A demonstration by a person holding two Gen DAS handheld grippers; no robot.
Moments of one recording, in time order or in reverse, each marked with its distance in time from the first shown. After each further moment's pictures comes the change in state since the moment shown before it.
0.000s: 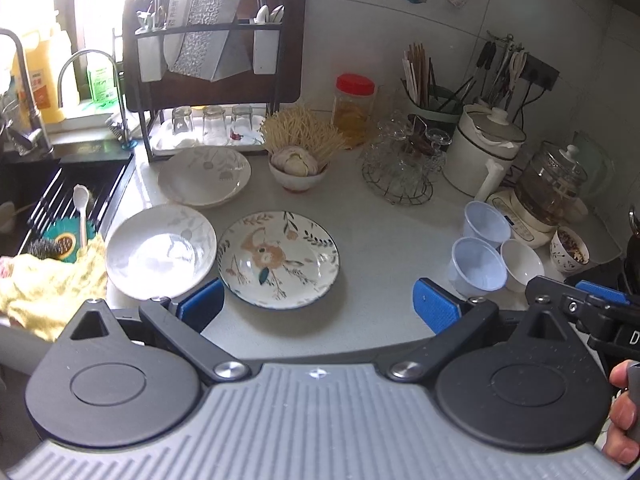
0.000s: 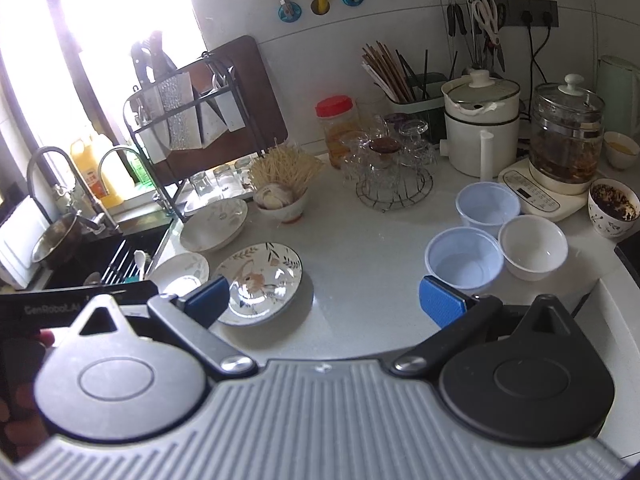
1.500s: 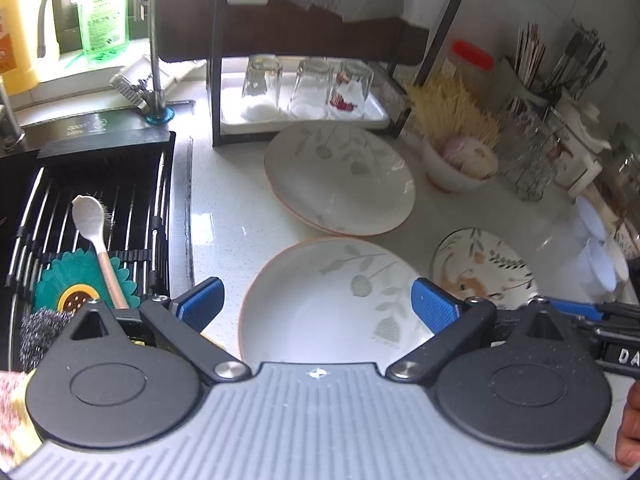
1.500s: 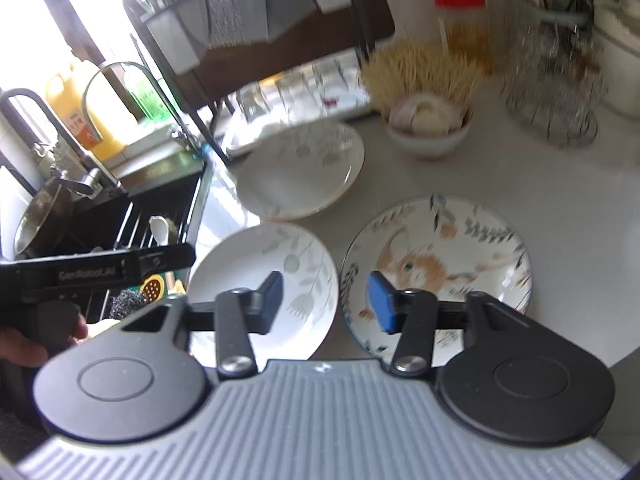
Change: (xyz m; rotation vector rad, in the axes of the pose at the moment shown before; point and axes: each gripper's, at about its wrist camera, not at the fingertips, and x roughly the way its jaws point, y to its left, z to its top) left arm 0.213 0.307 0.078 0.044 0.174 -0.129; right arm 0.249 0.210 -0.019 0.061 0.277 0.023
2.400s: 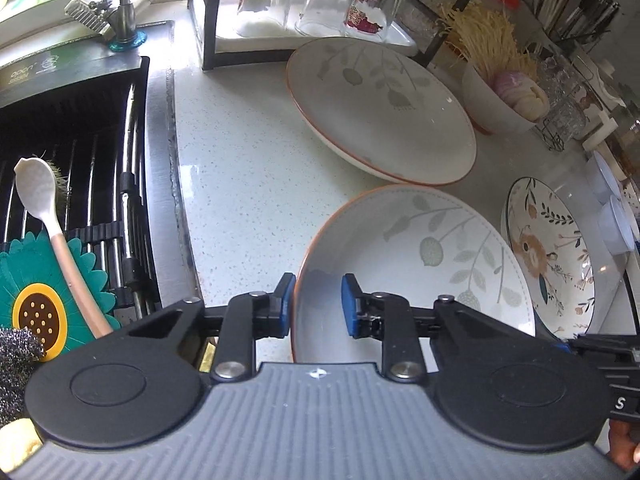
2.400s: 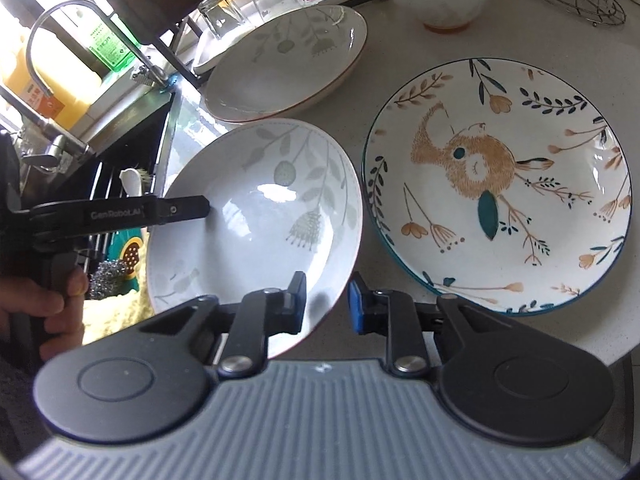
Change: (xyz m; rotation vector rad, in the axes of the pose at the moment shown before) left arm 0.093 0.059 -0.006 0.040 0.171 -0.107; right arm 0.083 0.004 -0.040 0.108 0.139 -0.021
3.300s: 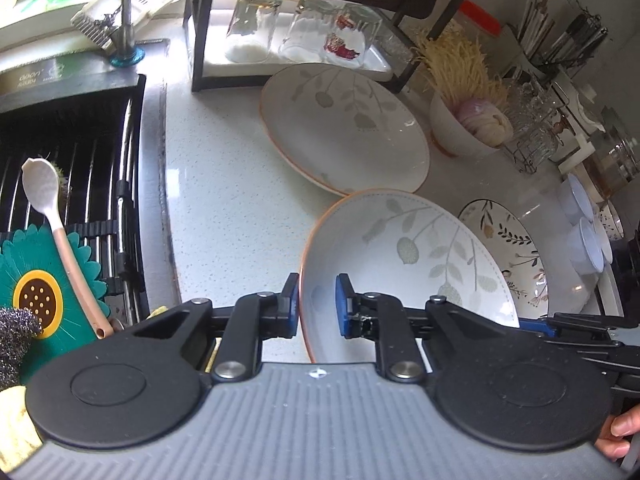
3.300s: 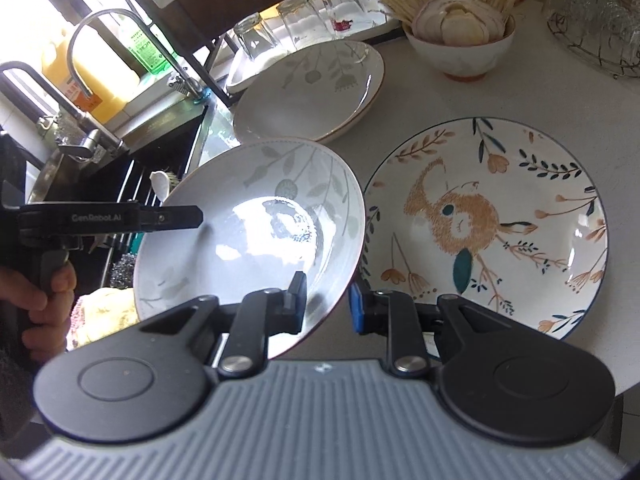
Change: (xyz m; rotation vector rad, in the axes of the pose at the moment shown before) left arm -0.042 -0.026 0.002 -0.061 -0.033 -0.031; right arm -0.036 -0.023 0.020 -0.112 -0.033 0.101
